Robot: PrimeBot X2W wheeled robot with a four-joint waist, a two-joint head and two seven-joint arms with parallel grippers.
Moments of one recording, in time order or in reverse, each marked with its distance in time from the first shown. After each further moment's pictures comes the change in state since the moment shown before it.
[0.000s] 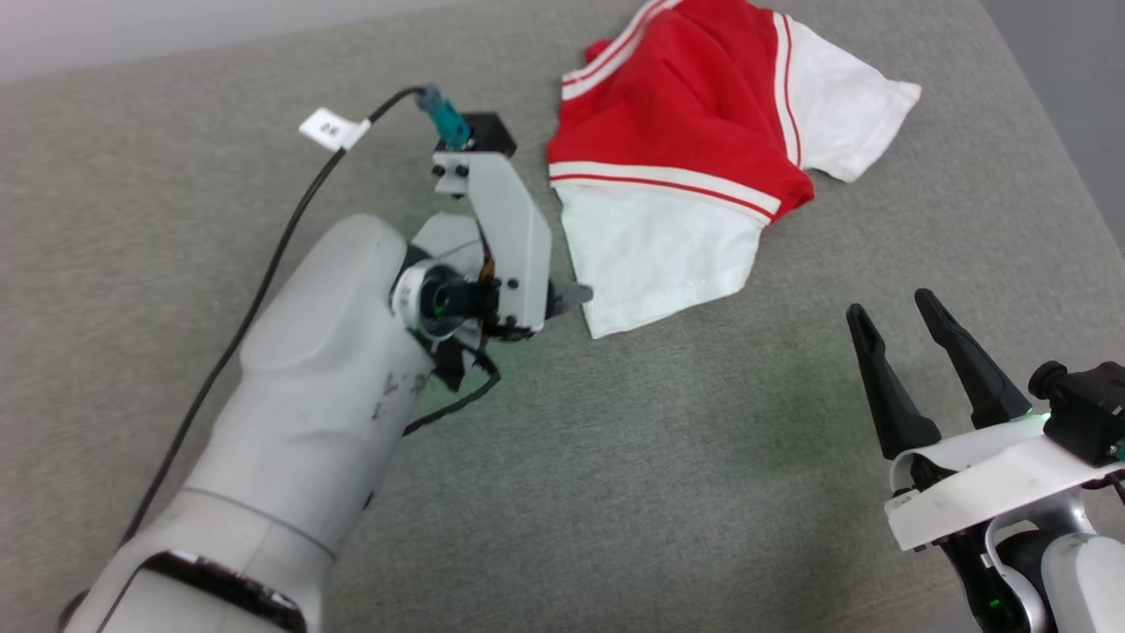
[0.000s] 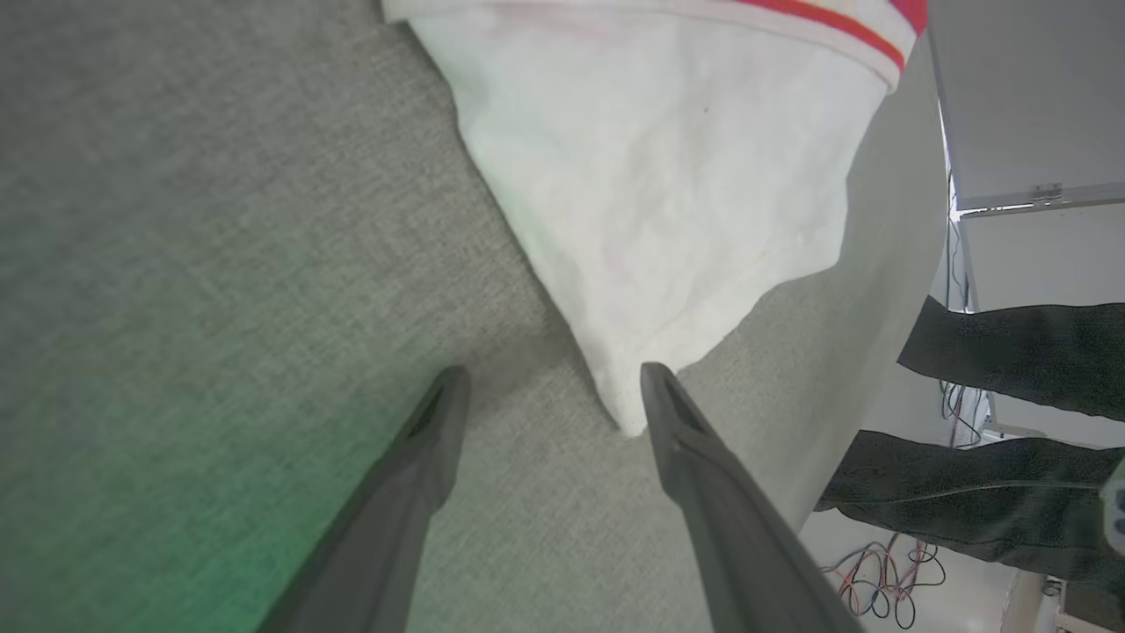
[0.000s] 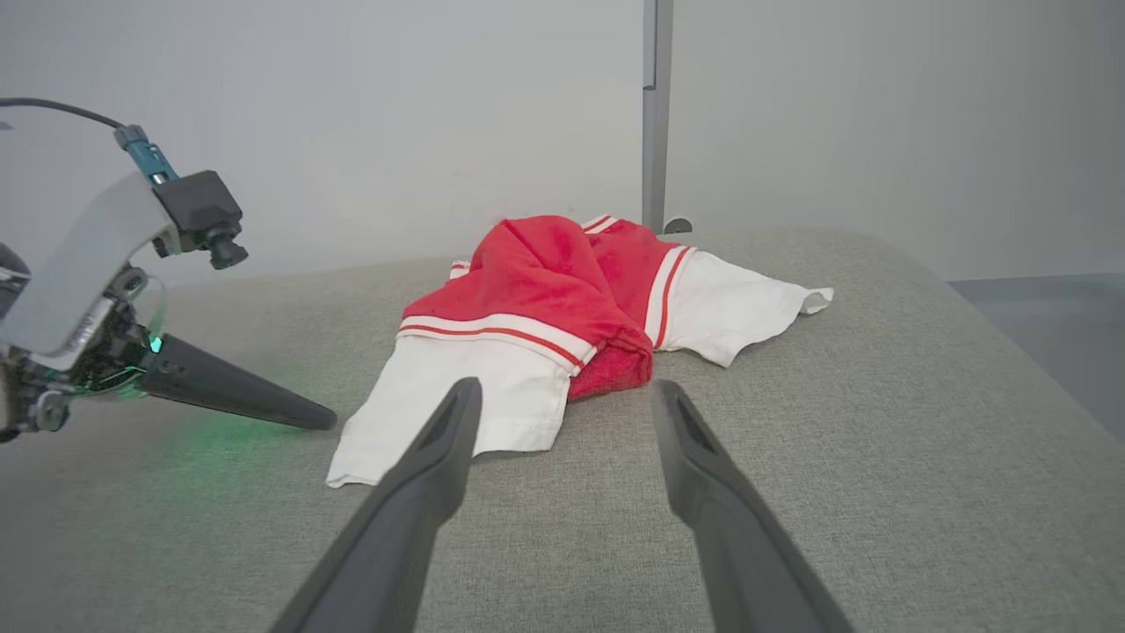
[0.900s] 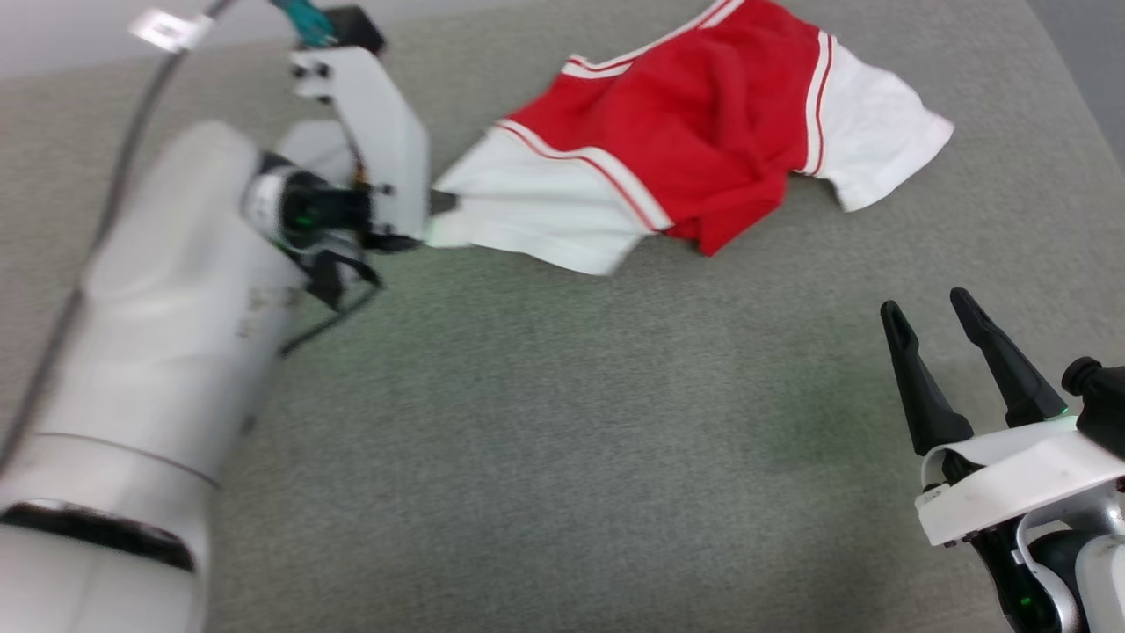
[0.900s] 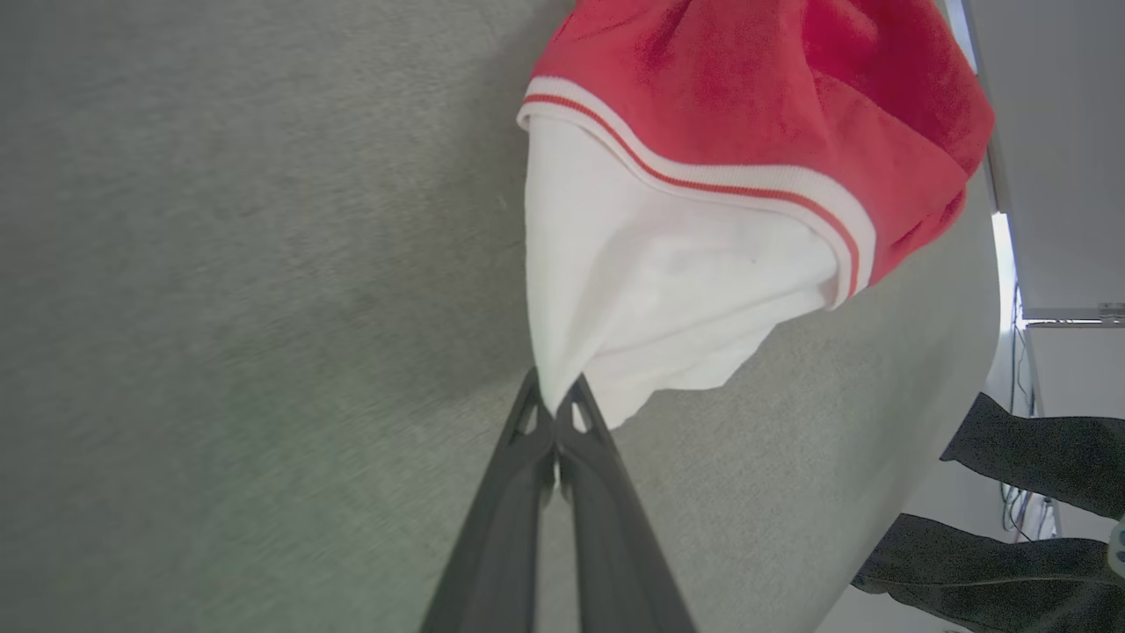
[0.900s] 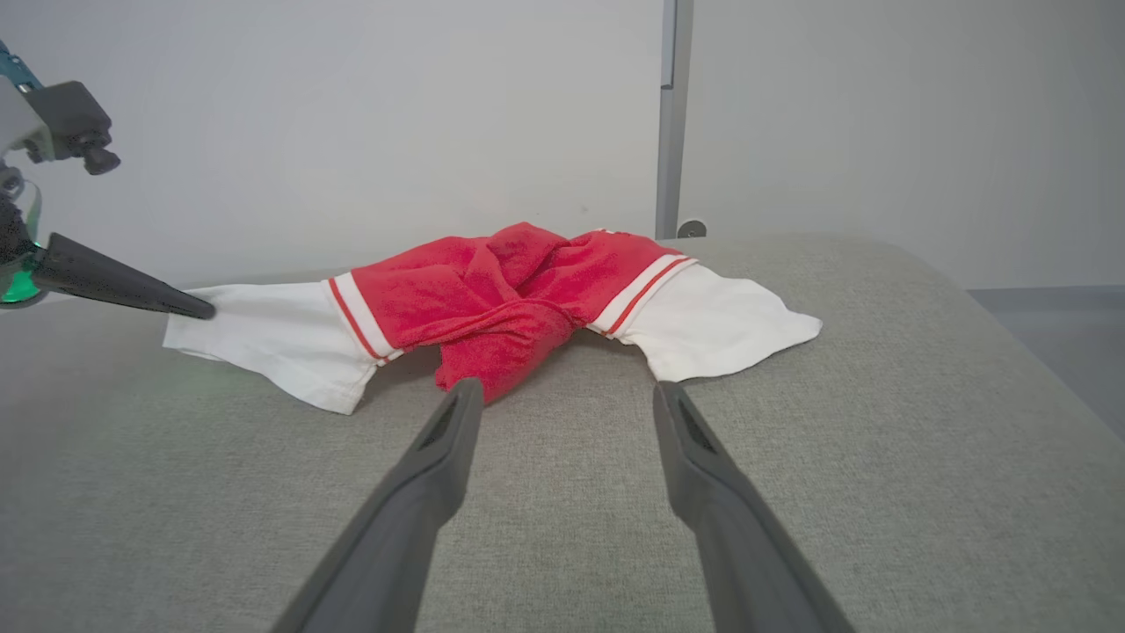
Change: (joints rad) left arm -0.139 0.115 0.025 0.075 -0.053 -0.042 0.010; right arm 0.007 -0.007 -0.049 -0.003 -0.009 0.000 0.023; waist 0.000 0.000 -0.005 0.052
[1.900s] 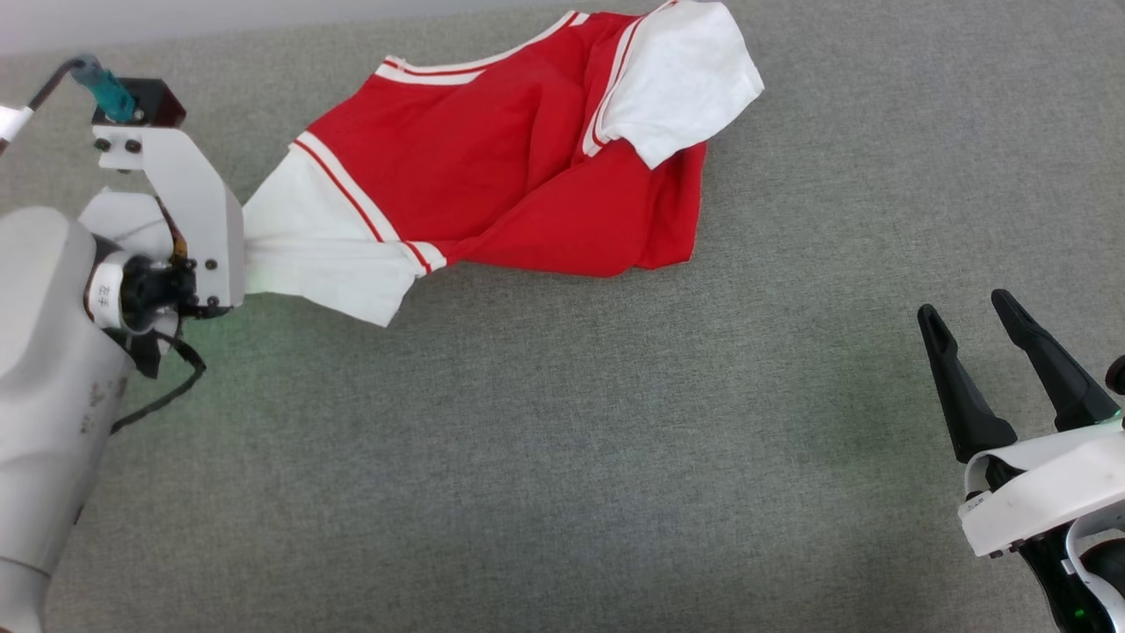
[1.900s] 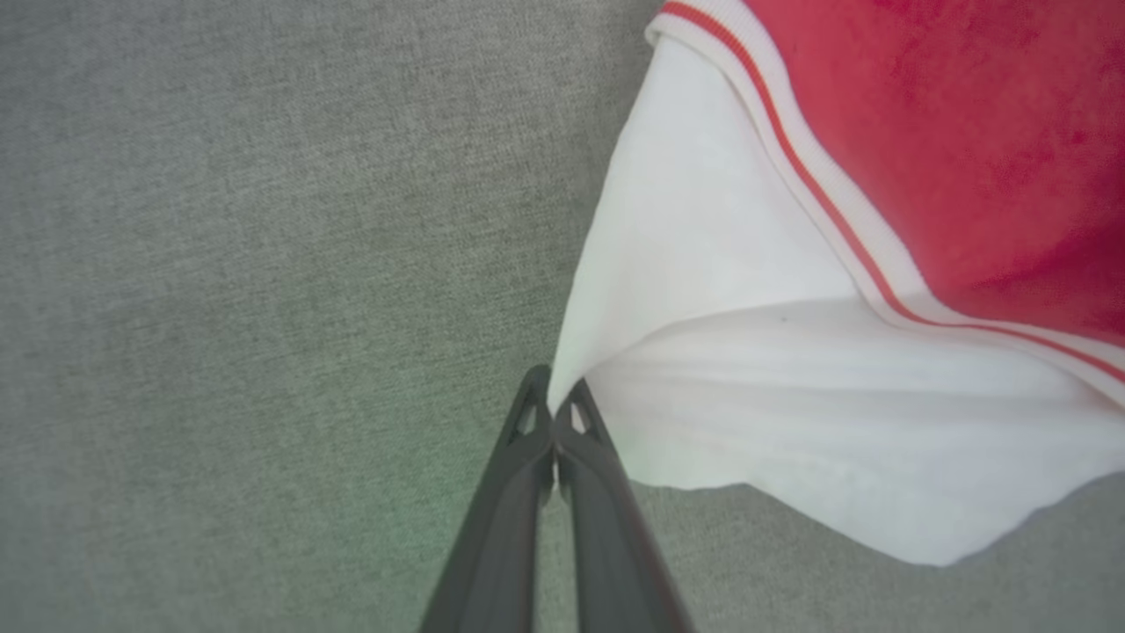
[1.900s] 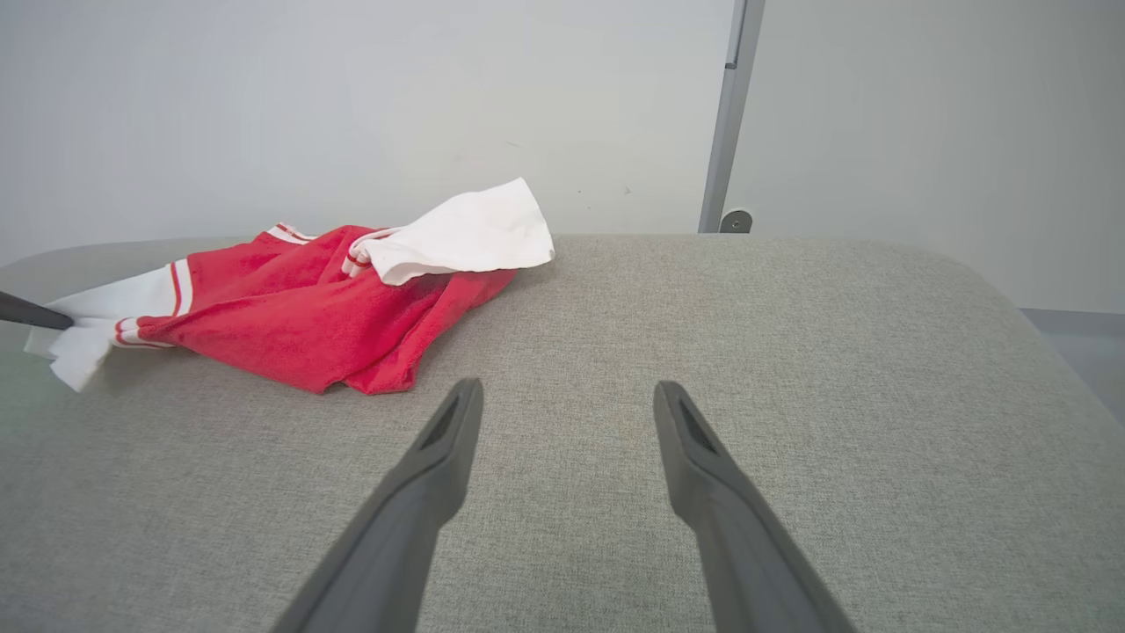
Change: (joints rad) left arm 0.168 0.329 -0.043 -0.211 0.159 0.134 -0.047; right arm 0.046 -0.038 -0.057 -0.138 -0.018 0.000 0.145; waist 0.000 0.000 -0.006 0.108
